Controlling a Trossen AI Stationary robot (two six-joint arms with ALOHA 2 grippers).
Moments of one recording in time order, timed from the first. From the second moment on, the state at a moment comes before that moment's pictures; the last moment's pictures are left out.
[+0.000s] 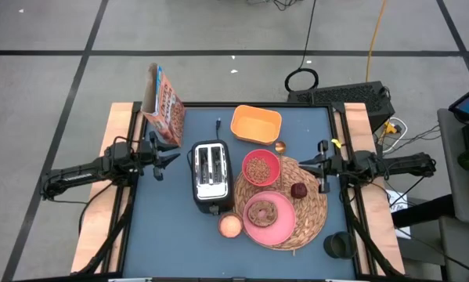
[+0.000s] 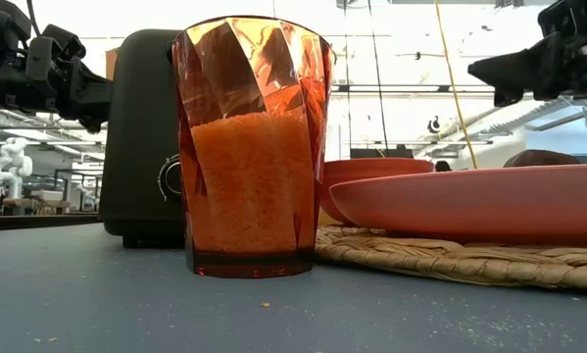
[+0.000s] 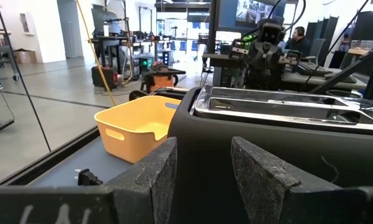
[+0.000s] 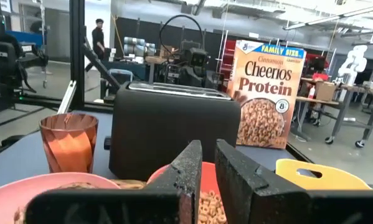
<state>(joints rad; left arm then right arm) 0.25 0.02 0.01 0.03 0.02 -0.03 0.12 0.01 0.02 0.09 0.15 -0.14</state>
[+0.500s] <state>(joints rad) 0.25 0.02 0.01 0.03 0.02 -0.03 0.04 0.01 0.02 0.09 0.16 -0.18</state>
